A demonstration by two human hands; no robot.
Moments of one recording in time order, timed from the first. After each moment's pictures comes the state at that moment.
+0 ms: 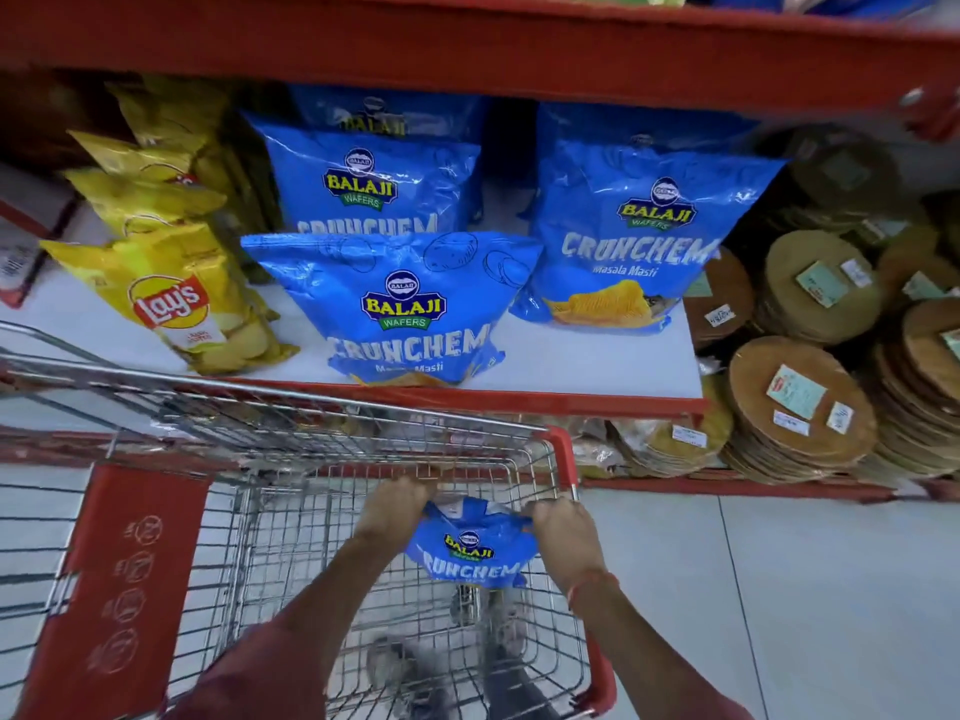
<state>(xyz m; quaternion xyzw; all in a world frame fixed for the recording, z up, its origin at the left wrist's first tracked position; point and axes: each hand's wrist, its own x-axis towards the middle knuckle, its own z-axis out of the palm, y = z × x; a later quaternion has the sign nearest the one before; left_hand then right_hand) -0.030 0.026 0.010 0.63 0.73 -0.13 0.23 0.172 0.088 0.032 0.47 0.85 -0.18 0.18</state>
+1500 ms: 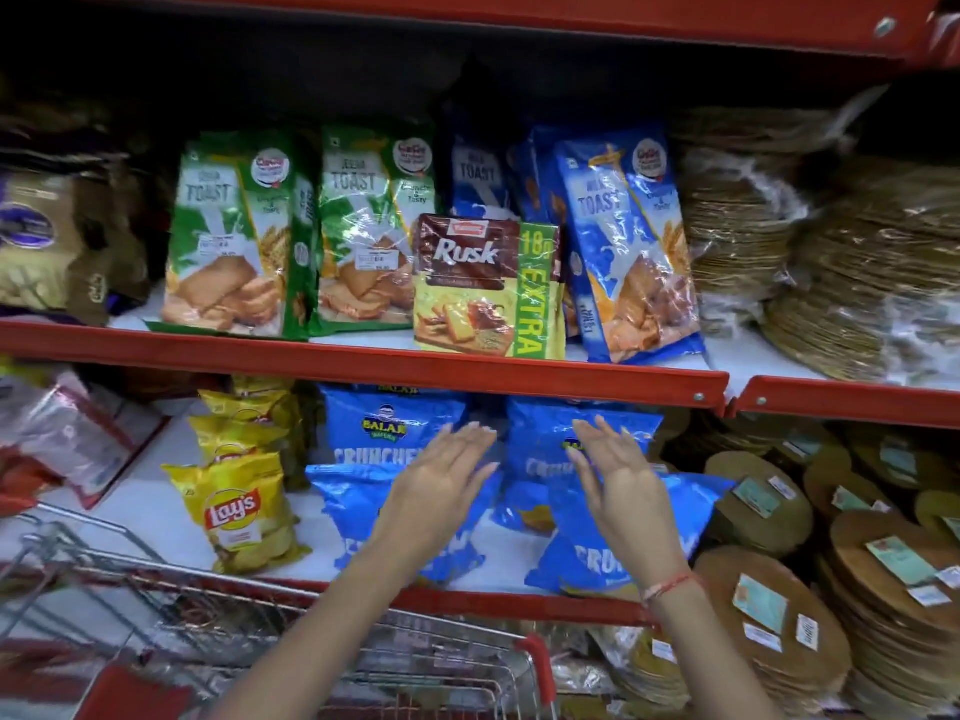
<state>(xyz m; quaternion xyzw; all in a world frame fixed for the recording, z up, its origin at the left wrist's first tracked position) -0.021 0.126 0.283 0.70 0.61 0.30 -0.22 0.172 0.215 0.283 0.41 0.84 -0.03 -0.34</state>
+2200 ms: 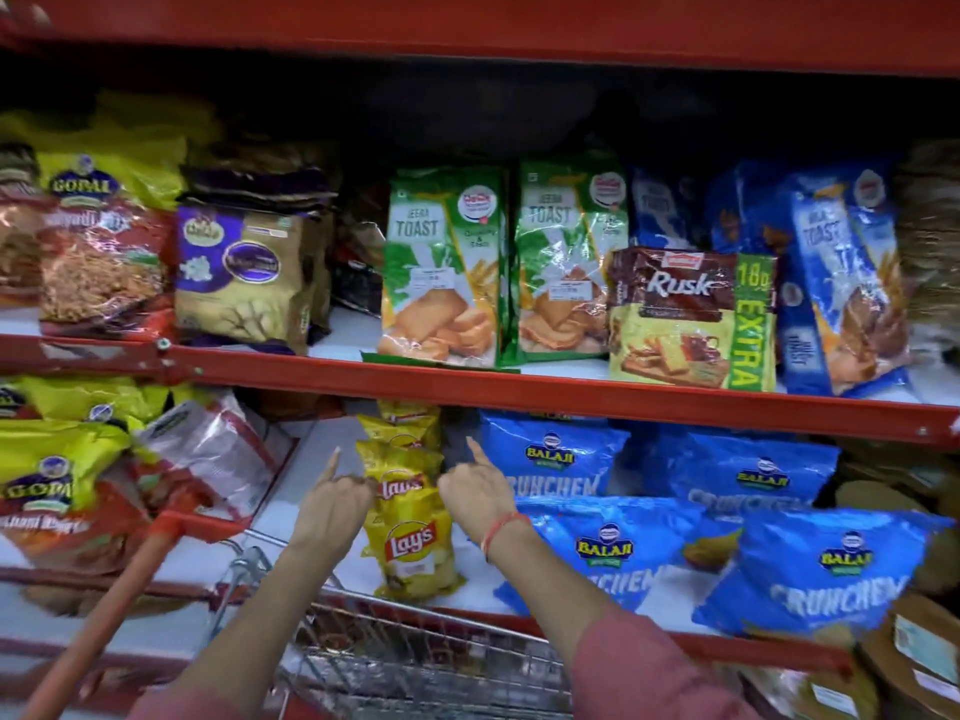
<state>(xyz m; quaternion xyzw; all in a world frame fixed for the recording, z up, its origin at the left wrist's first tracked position) -0.320 0.021 0.252 0.59 0.78 -0.16 -0.14 -0.174 0.113 0.278 0.27 0.96 0.08 0.01</state>
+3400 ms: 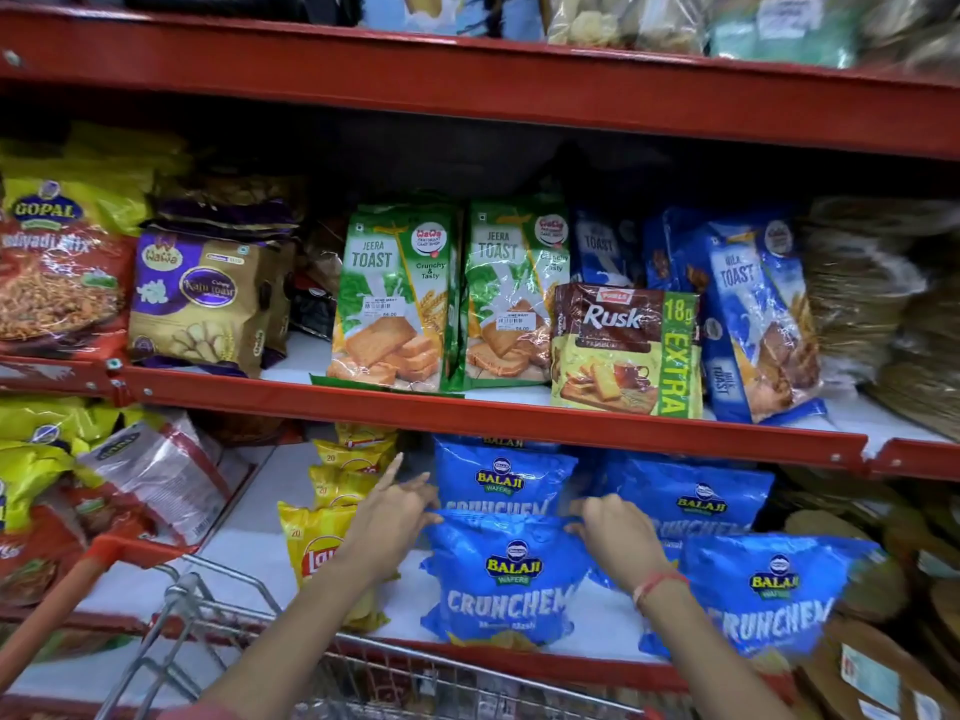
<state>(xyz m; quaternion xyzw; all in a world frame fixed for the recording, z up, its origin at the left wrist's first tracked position) -0.230 0.083 0.262 0.69 0.71 0.13 -0.05 0.018 0.177 0.288 0.46 0.89 0.01 -0.03</state>
